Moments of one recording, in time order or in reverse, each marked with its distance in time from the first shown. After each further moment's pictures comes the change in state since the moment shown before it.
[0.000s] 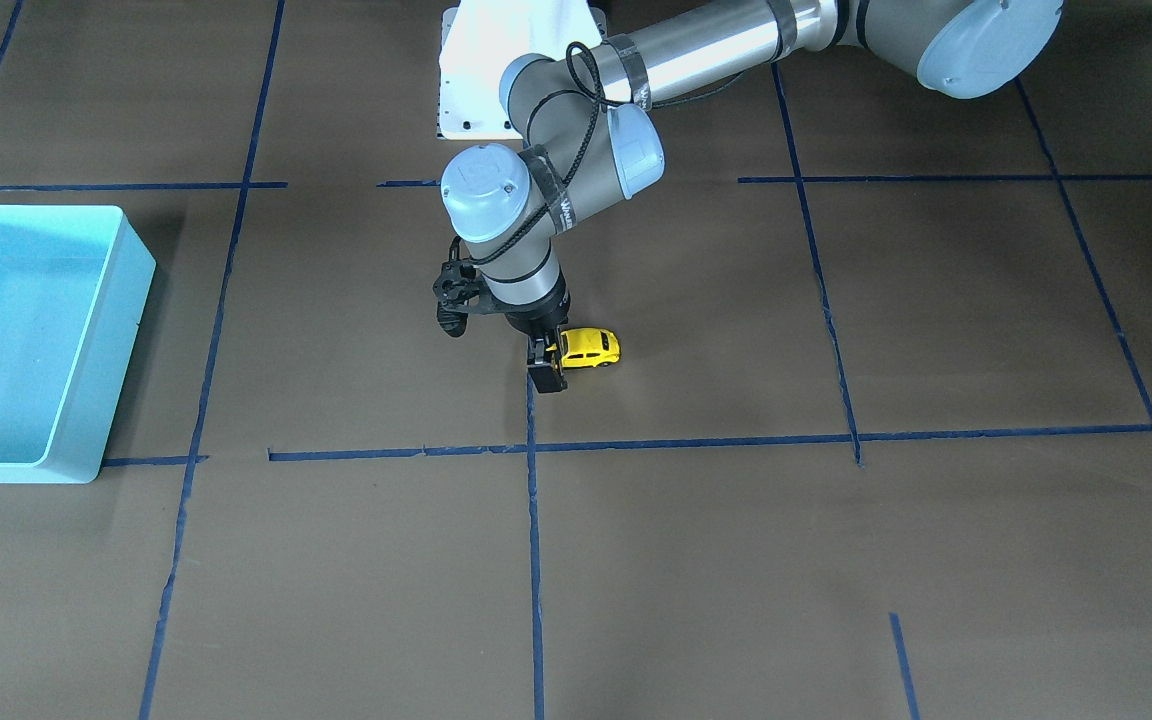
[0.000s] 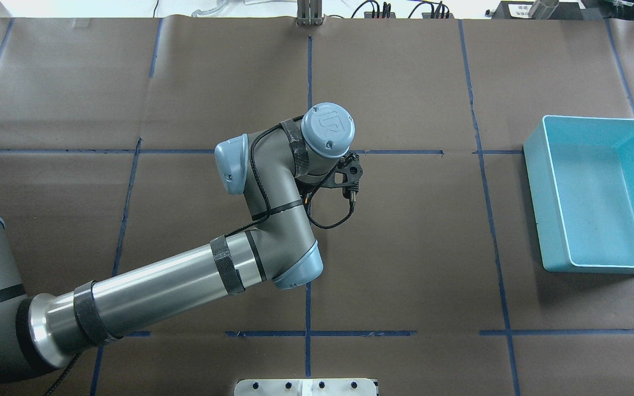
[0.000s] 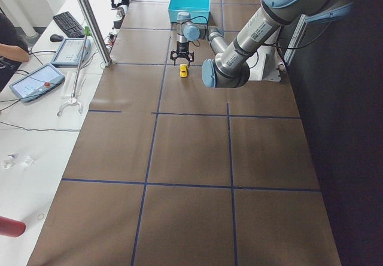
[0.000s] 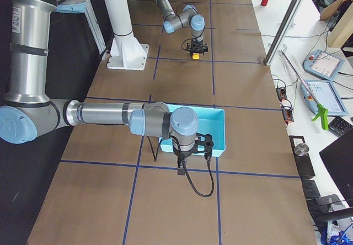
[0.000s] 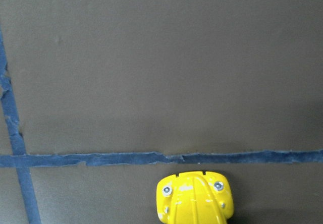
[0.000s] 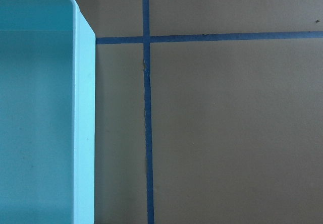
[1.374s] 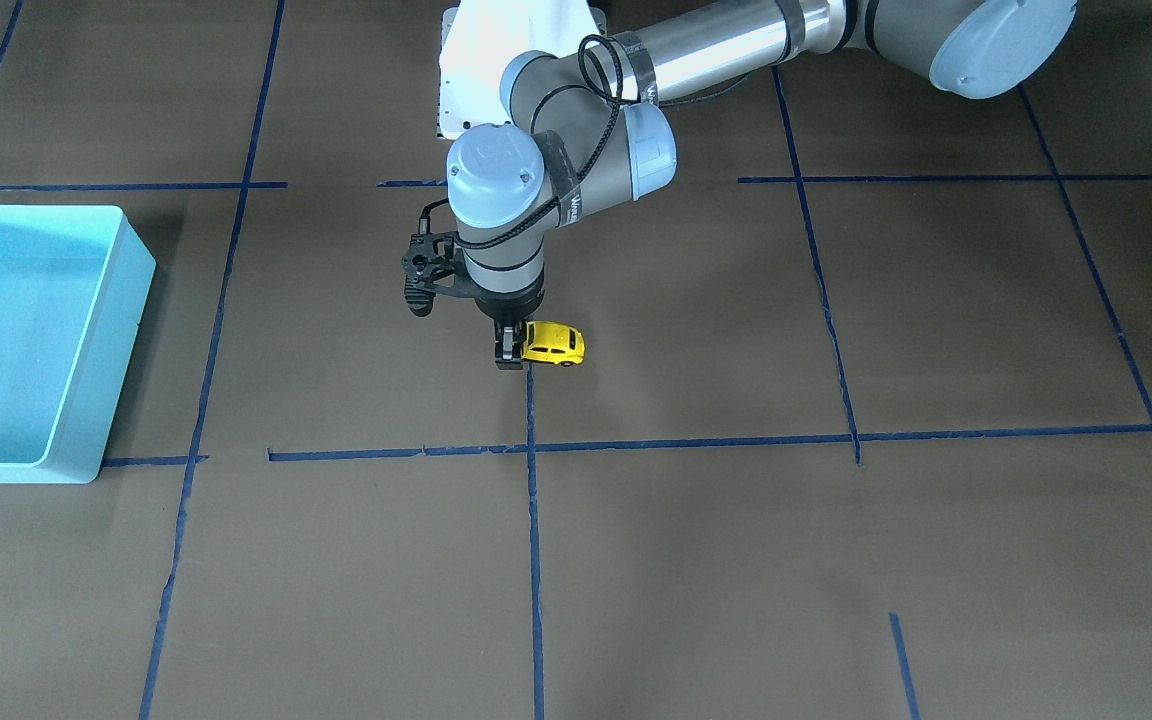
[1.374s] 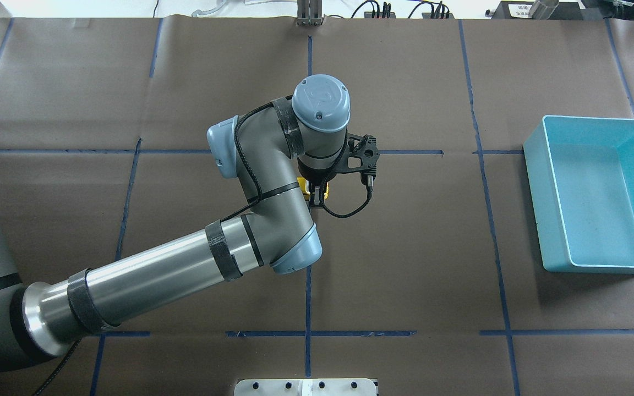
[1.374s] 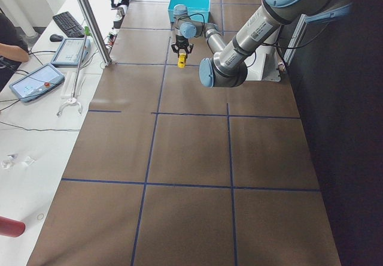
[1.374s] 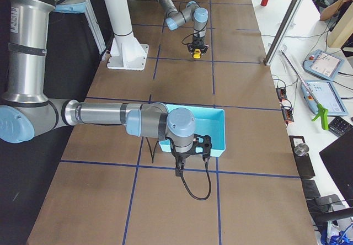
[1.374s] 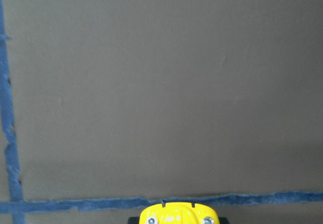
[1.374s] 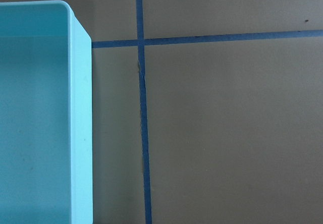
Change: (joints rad) left arm -0.039 -0.008 -0.037 -0.186 -0.165 -0.006; right arm 0.028 -0.012 0.010 -0.002 0.004 -0.001
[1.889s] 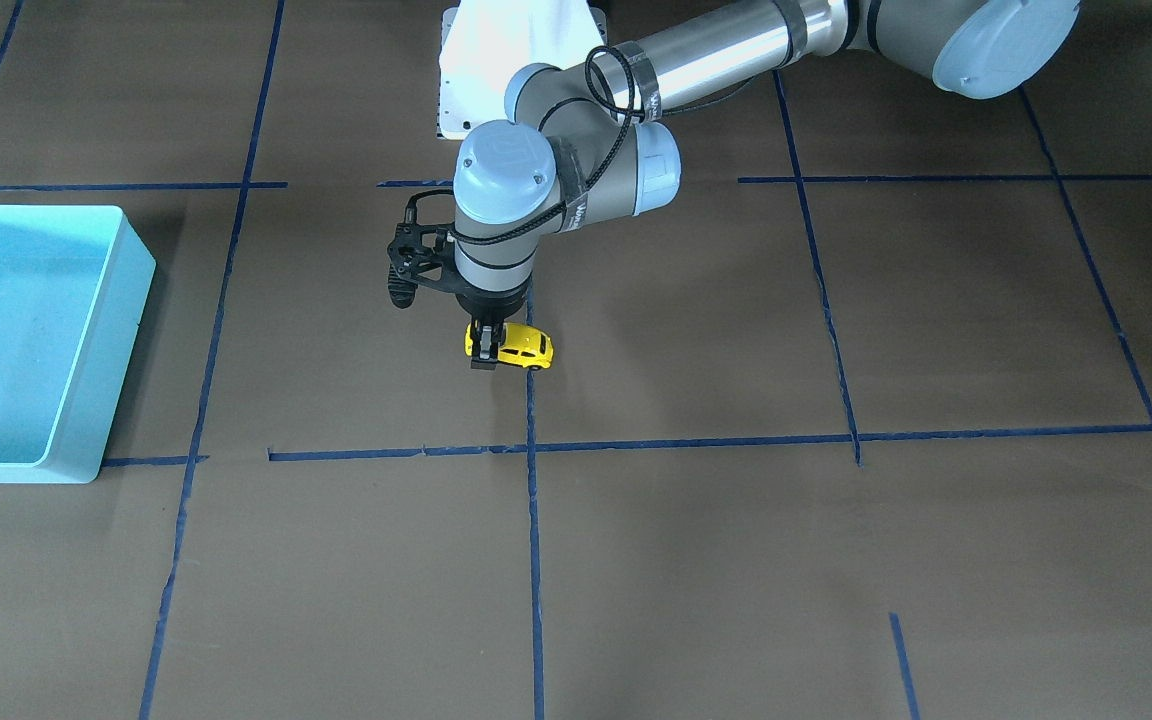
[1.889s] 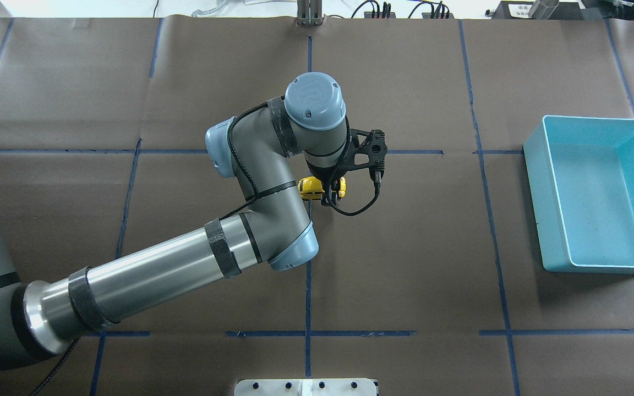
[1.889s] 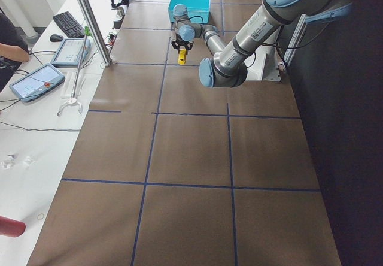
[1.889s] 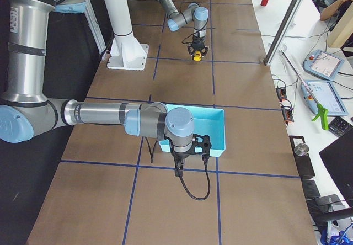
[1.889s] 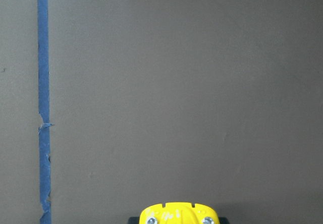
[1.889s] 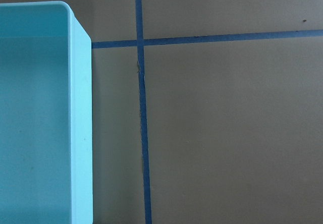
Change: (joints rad) left arm -0.001 0.004 0.047 -0.147 -0.045 -0.035; right arm 0.003 -0.002 0.003 0.000 0.000 0.000
